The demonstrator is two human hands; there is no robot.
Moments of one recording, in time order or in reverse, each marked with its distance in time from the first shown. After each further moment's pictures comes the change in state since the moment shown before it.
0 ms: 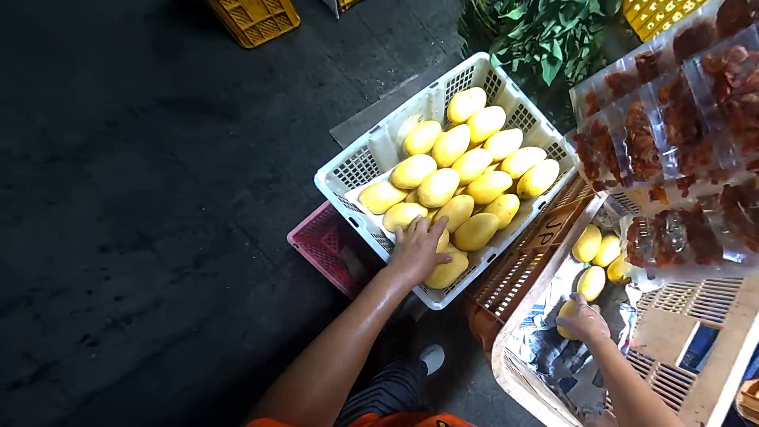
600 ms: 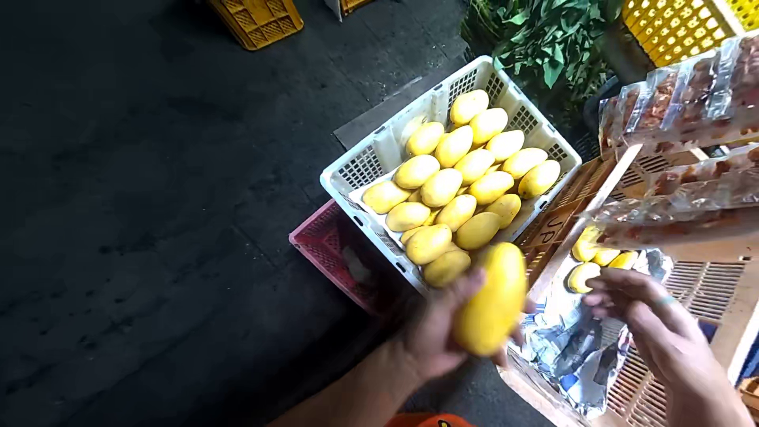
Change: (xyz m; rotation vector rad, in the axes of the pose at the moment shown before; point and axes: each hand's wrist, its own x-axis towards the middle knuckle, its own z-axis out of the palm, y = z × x) left_hand -0.109 0.077 -0.038 -1.994 -0.524 0.077; right_hand -0.169 -0.025 -0.122 1.023 0.011 -1.014
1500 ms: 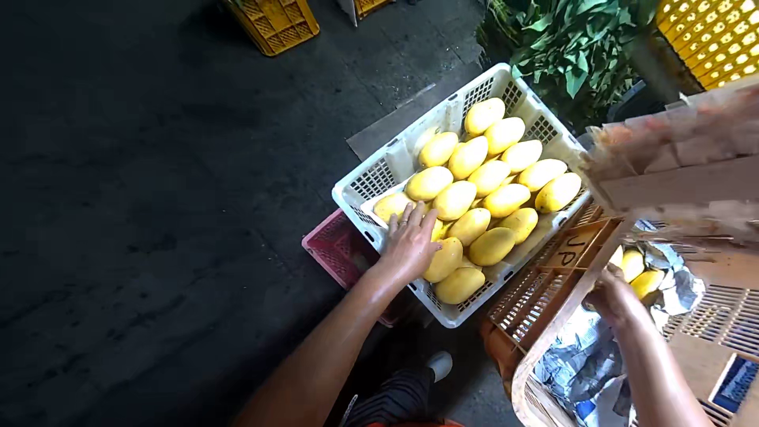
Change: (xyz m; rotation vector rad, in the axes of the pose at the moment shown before) left_hand 0.064 0.082 -0.124 2.036 0.600 0.019; right_hand 0.108 0.129 -0.004 0.327 0.504 0.593
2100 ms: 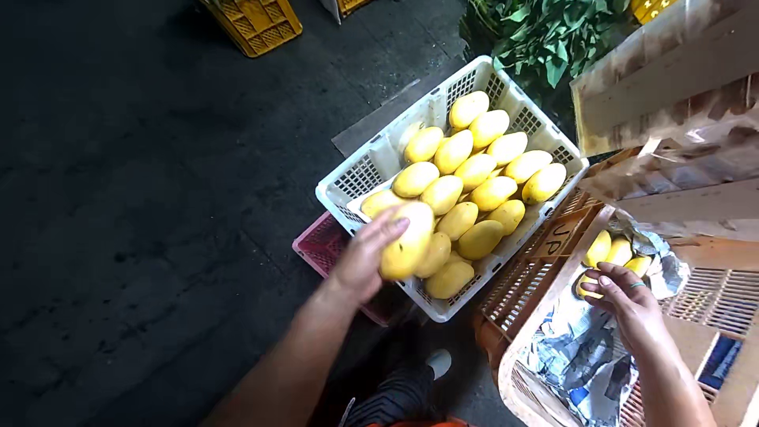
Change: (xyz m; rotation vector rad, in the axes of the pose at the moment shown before) left_hand -0.049 0.017 -0.044 -1.314 -0.001 -0.186; right_hand -0.074 -0.017 -0.028 -0.308 -0.093 -0.285
